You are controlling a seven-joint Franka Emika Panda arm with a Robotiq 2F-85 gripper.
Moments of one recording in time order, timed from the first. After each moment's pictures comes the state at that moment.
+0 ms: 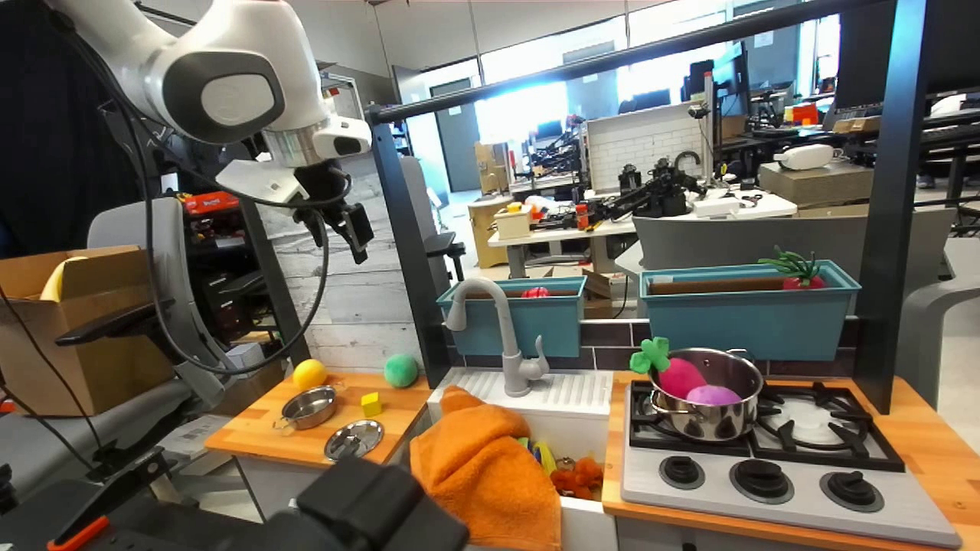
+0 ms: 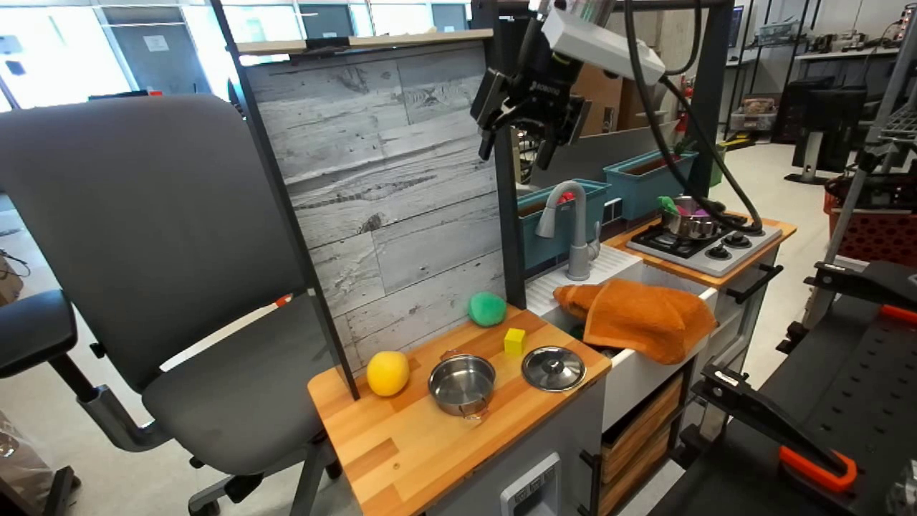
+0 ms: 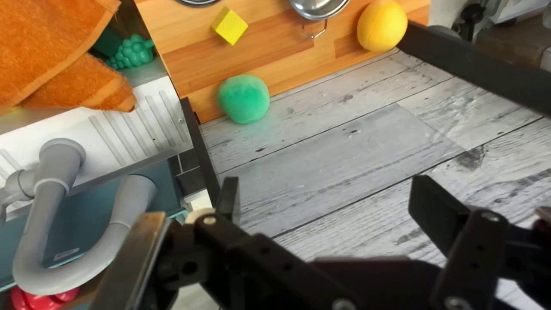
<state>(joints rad) 0.06 0.40 0.07 -2.05 0.50 2.77 -0.09</state>
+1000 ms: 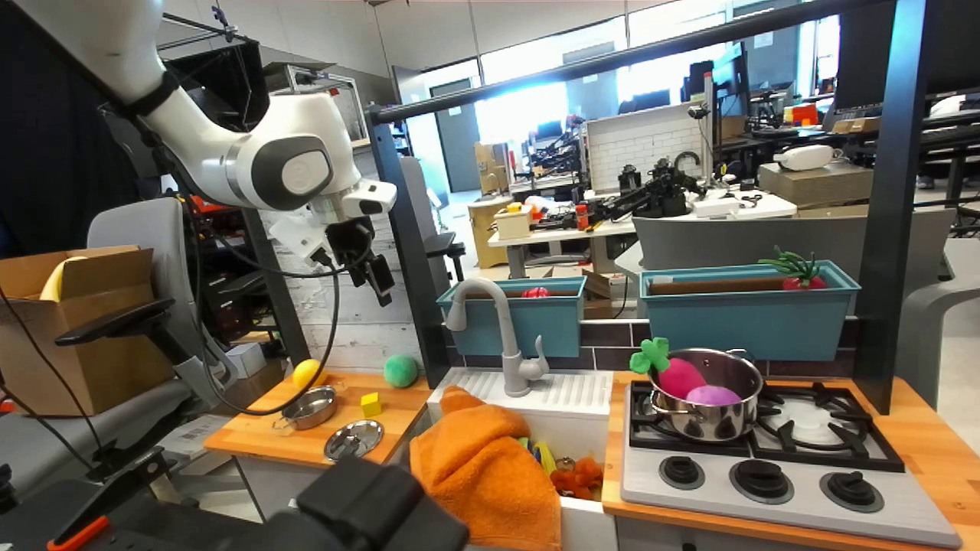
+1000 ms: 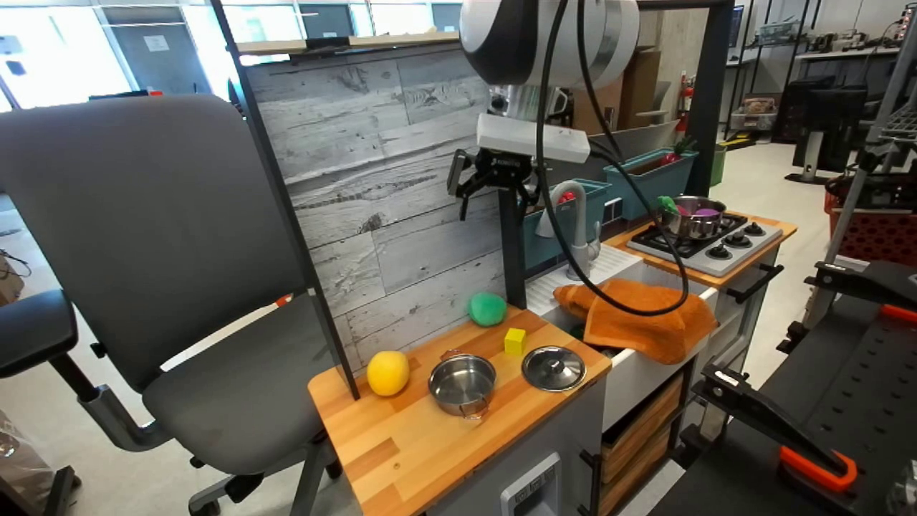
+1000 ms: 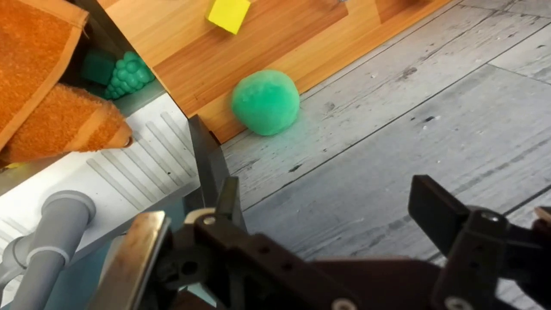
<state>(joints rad) 0.14 0.73 0.00 -1.76 0.29 2.77 0.35</state>
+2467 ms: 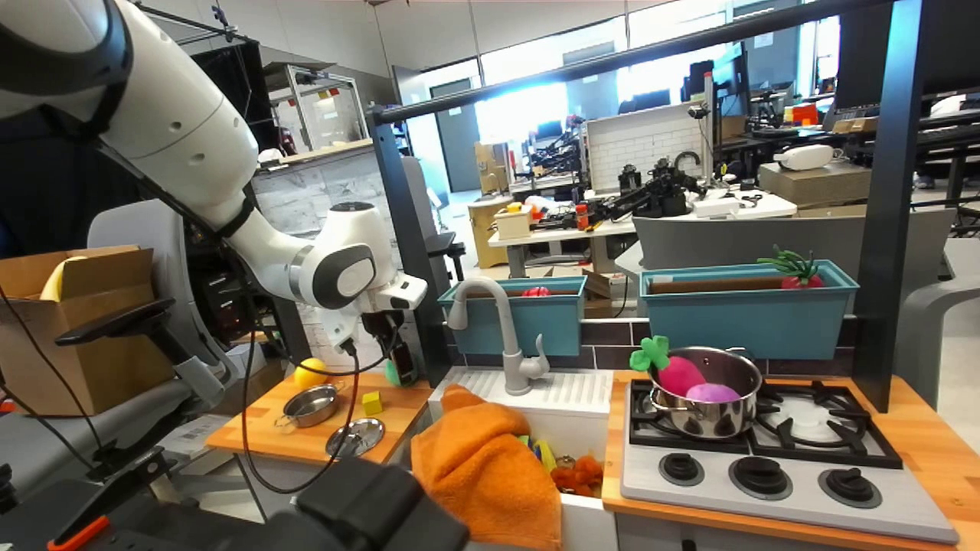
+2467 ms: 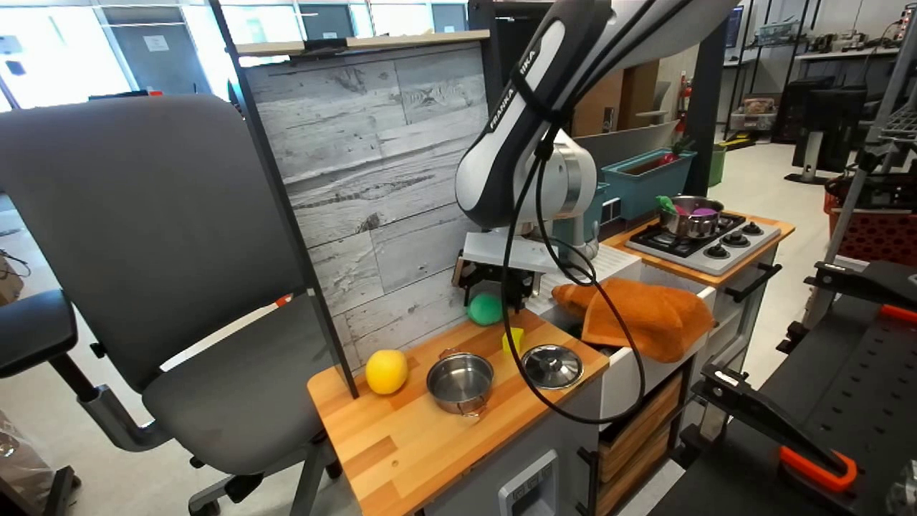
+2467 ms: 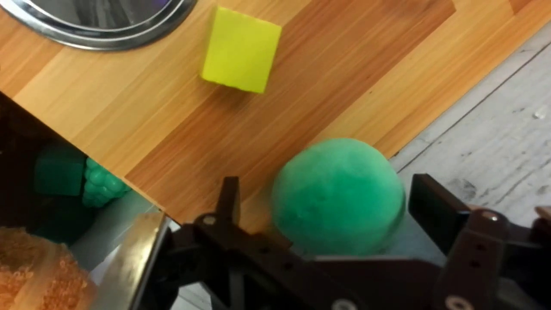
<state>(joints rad) 0.14 1.19 0.00 -1.35 0.30 2.72 0.53</state>
